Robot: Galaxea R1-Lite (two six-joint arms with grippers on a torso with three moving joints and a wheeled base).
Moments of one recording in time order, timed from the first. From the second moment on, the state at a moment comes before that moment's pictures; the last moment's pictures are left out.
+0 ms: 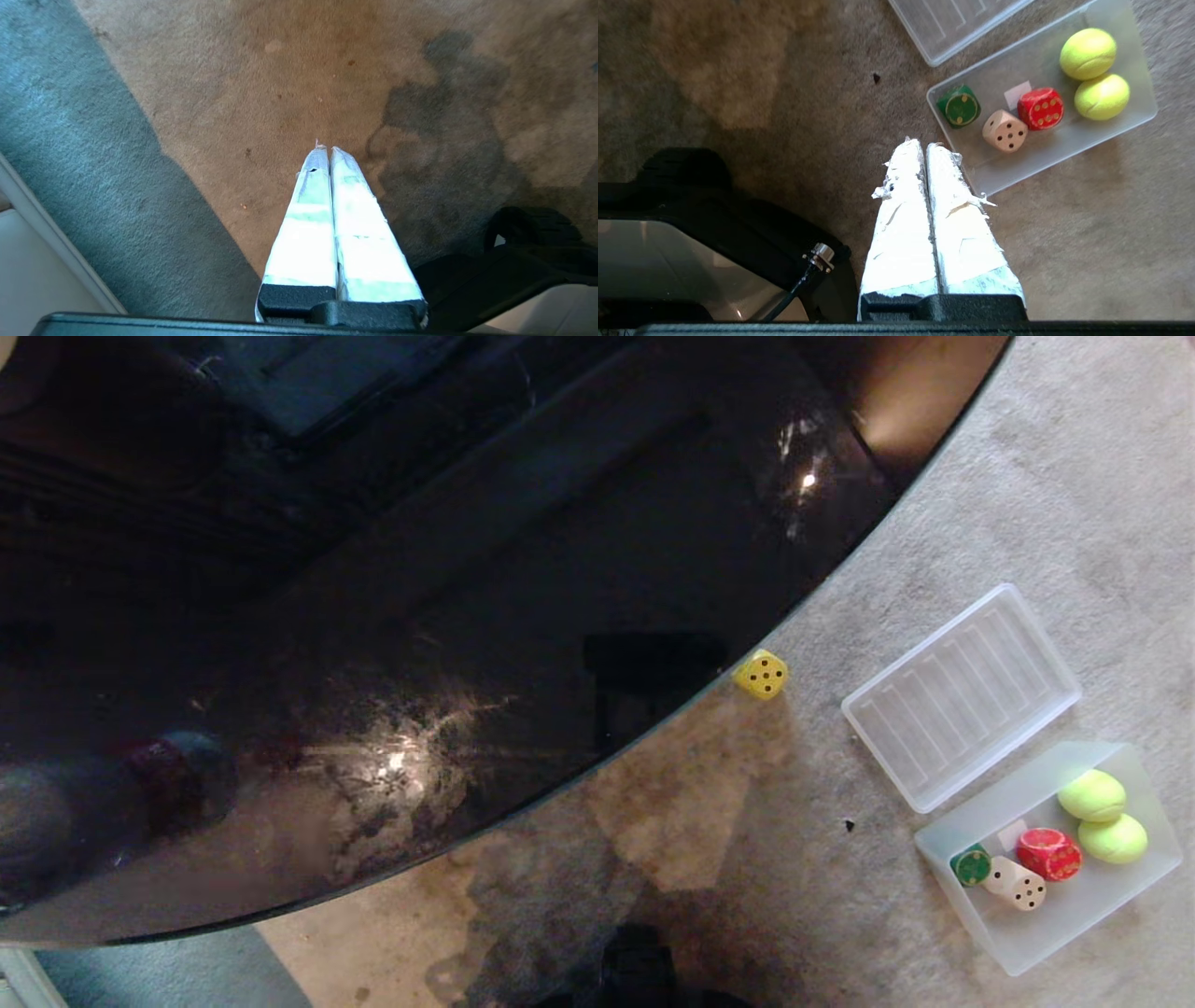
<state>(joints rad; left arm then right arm) 0.00 0.00 0.00 0.01 0.01 -0.01 0.00 0.00 -0.08 0.23 0.01 -0.05</state>
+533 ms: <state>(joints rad) 0.00 0.00 0.00 0.01 0.01 -0.01 0.00 0.01 -0.12 0.27 0.01 -0.05</state>
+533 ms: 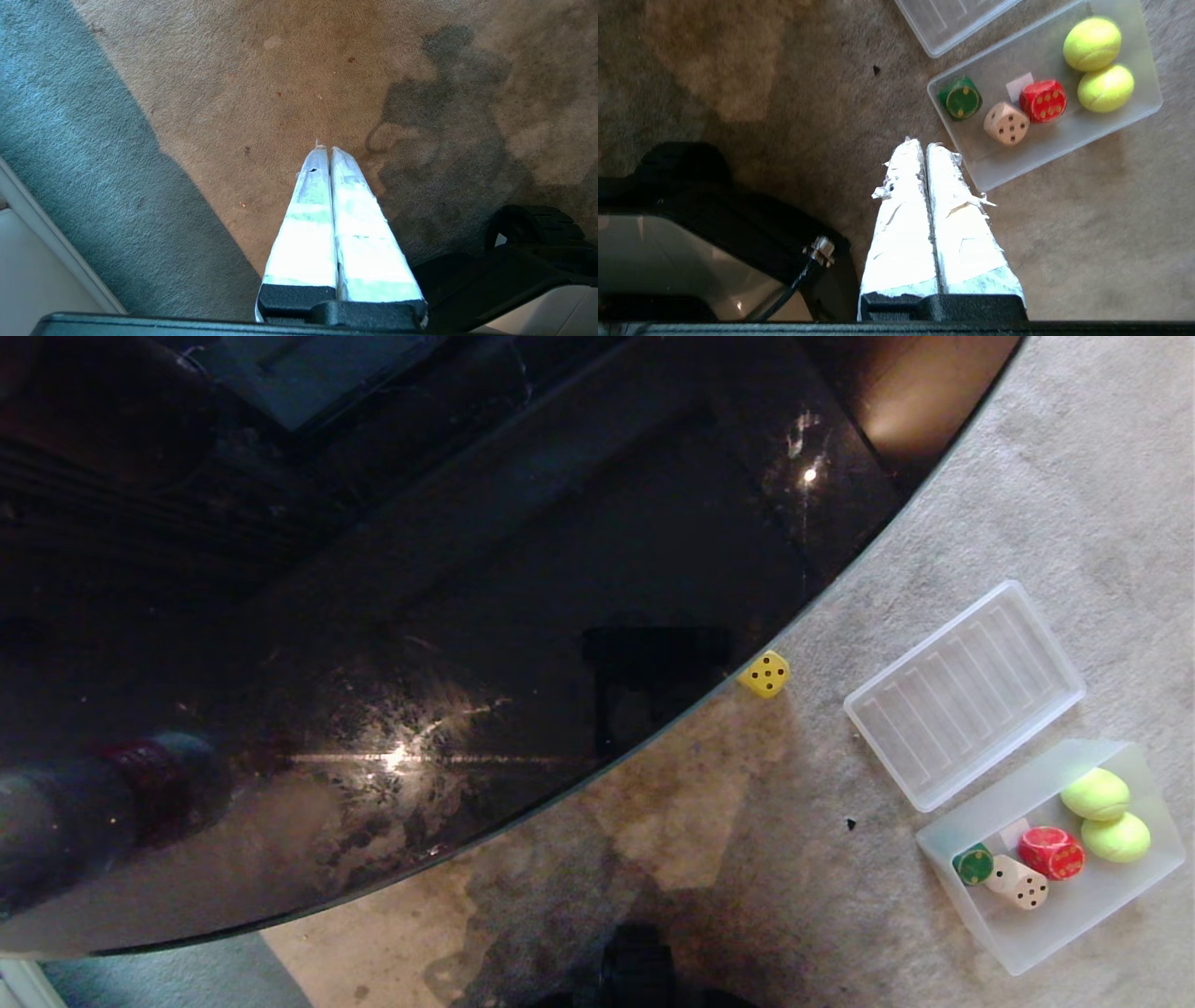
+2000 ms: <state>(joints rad) 0.00 0.00 0.00 0.01 0.01 -0.01 0.22 1.76 -0.61 -1.12 0.32 0.24</state>
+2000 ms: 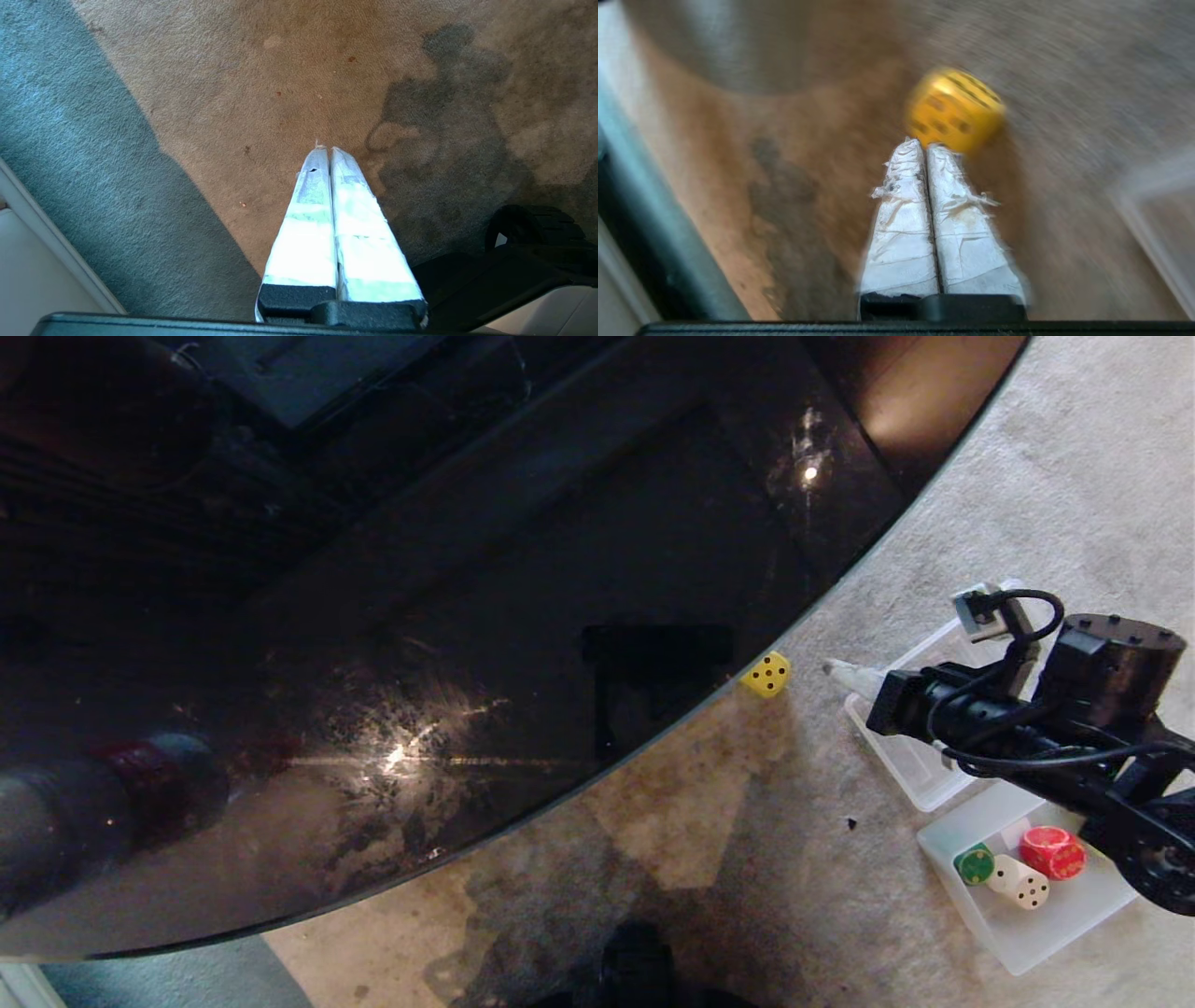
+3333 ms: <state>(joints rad) 0.00 0.00 0.00 0.01 0.01 -0.01 0.22 2.00 -0.80 -1.12 0.41 -0.47</state>
